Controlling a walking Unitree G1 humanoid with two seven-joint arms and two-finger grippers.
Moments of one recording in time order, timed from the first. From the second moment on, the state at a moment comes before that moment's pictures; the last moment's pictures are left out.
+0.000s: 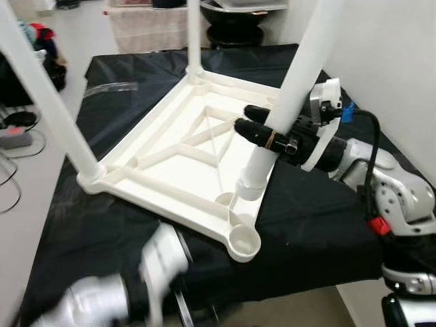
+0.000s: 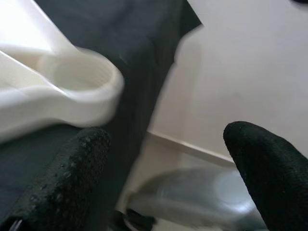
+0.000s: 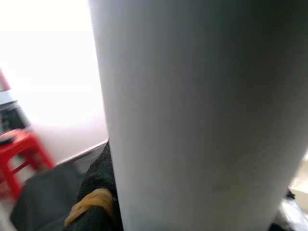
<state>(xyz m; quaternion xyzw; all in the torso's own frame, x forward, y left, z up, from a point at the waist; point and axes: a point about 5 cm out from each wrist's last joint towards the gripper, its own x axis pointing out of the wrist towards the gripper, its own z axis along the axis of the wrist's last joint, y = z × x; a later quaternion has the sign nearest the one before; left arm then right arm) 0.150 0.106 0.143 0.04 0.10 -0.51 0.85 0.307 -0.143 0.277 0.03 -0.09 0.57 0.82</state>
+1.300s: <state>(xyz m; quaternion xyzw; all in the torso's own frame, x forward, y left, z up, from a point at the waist) 0.224 0.154 0.149 0.09 0.00 -0.11 0.99 0.326 -0.136 0.254 0.00 -0.14 0.44 0.89</state>
